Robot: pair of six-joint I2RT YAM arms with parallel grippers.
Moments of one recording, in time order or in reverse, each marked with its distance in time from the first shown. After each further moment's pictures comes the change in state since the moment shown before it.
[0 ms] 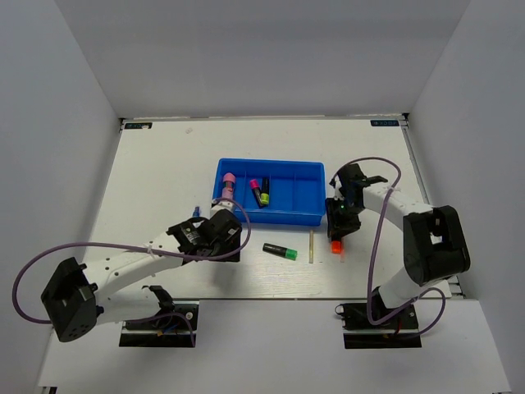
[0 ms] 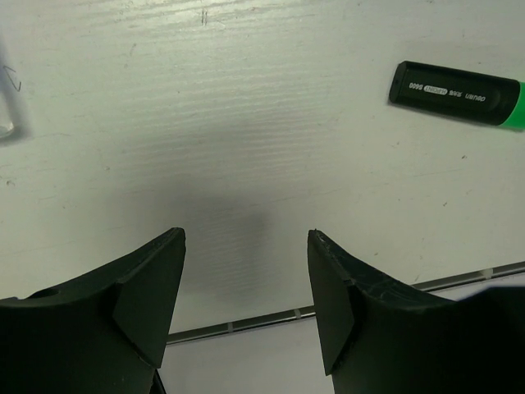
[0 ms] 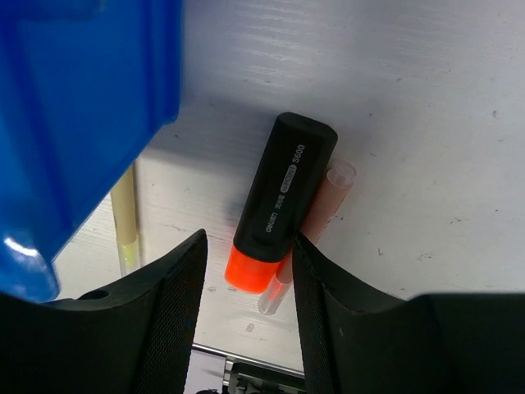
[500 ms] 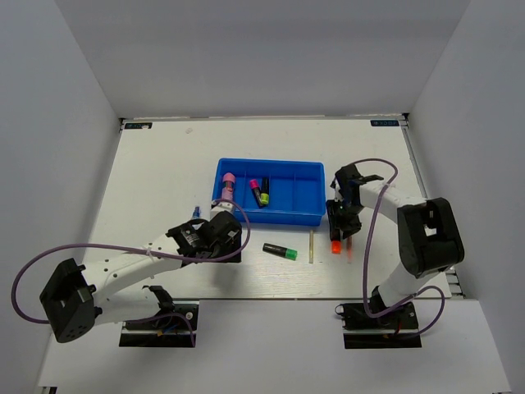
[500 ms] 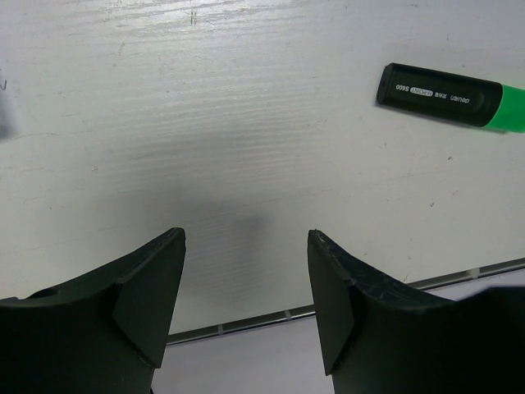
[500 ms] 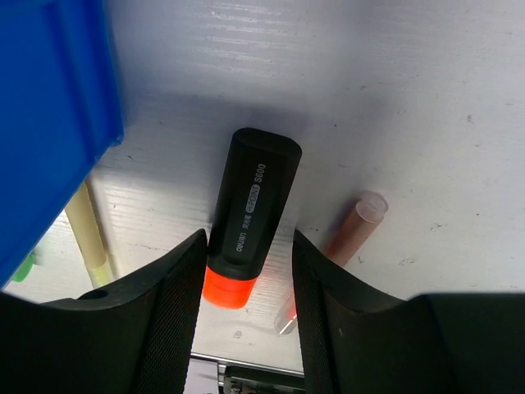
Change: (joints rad) left arm -0.019 -0.015 -0.021 0.026 -0.003 -0.034; right arm -0.001 0.071 0.011 -0.004 0.063 0.012
